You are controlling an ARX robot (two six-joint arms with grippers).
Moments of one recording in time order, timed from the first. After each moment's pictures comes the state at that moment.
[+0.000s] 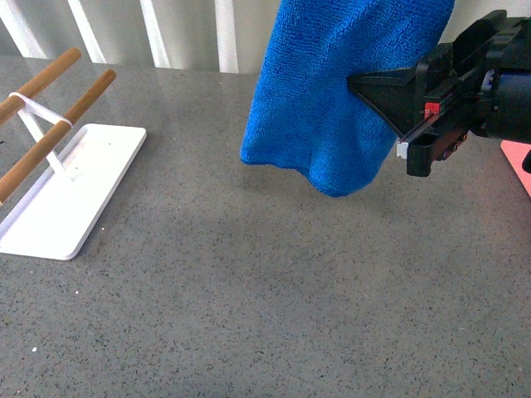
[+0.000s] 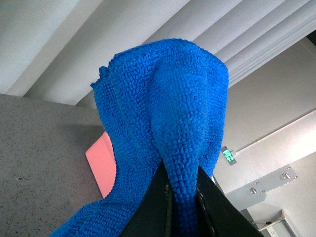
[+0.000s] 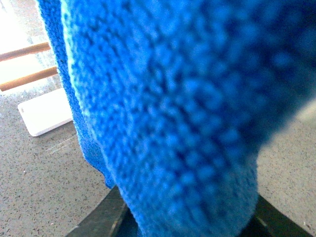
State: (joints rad) left arm -0.46 1.80 1.13 0.73 0.44 -0.79; right arm 0.24 1.75 0.61 0.86 -0.56 -0.20
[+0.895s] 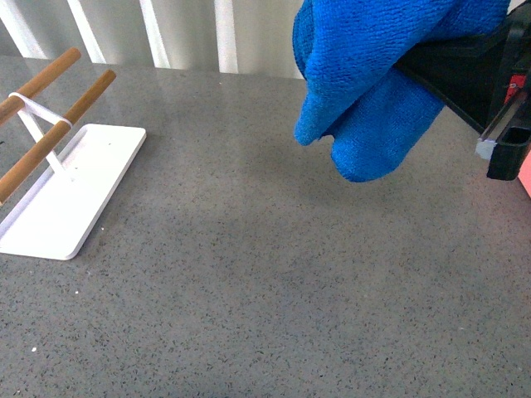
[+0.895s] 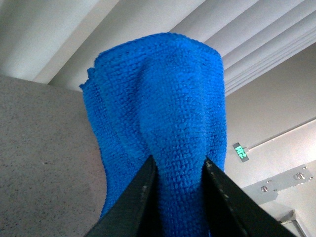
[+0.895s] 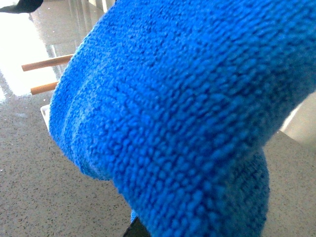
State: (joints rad) left arm -0.40 1.83 1.14 0.64 0.45 -0.73; right arm 0.17 1.62 0.55 0.85 -0.67 -0.24
